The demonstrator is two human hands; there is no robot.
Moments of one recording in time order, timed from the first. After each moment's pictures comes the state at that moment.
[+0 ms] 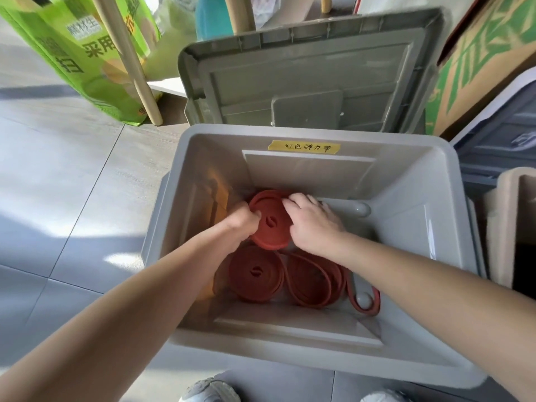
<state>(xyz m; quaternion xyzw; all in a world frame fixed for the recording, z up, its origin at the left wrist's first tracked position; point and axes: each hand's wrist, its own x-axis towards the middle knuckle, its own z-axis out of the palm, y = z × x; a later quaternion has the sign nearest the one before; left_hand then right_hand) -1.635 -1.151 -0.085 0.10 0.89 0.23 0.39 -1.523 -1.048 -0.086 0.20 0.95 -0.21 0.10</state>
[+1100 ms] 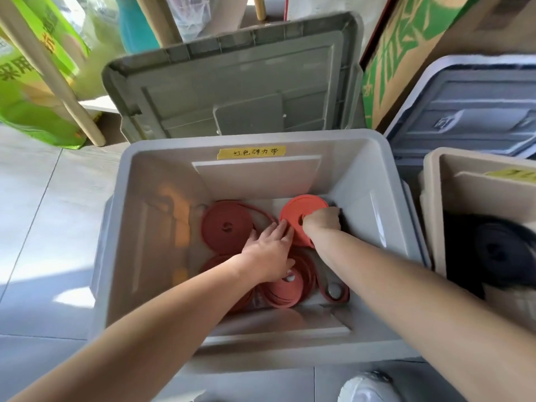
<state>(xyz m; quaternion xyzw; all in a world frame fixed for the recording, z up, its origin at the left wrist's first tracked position) -1.552 -1.113 -0.096 0.55 0.74 -0.10 0.38 -1.492 -1.007 -0.109 0.73 0.55 -0.39 0.04</state>
